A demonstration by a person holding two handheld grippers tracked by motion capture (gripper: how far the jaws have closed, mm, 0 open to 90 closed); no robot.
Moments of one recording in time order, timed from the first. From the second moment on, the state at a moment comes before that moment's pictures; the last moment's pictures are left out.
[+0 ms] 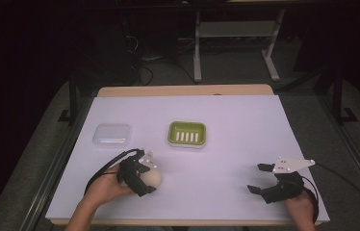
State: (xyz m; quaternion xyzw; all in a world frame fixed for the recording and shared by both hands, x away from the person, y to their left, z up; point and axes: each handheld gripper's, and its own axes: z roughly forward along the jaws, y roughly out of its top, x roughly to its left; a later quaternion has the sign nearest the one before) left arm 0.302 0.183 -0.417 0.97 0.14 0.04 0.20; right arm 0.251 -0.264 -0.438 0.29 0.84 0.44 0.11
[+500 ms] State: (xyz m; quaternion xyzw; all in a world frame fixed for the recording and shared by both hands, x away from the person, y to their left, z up) left arm 0.306 0.179 -0.422 0.97 0.14 0.03 0.19; right arm 0.251 -0.264 -0.437 0.29 0.84 0.44 0.11
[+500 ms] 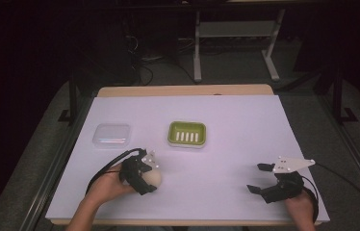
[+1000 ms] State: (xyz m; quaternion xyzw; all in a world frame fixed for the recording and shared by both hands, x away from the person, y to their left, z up) left arm 0.310 0.179 -0.418 0.97 0.14 0.01 0.20; right arm 0.252 -0.266 -0.437 0.30 0.84 0.45 0.11
